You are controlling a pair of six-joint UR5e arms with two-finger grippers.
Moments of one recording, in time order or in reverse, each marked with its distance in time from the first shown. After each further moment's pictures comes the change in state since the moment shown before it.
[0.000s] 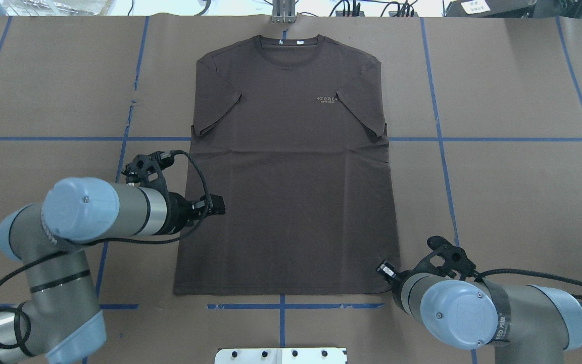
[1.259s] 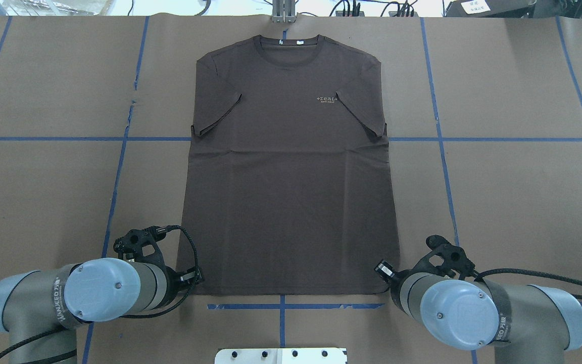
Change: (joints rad) left arm 0.179 0.075 -0.096 0.283 0.071 -0.129; right arm 0.000 0.004 0.006 0.000 0.000 -0.001
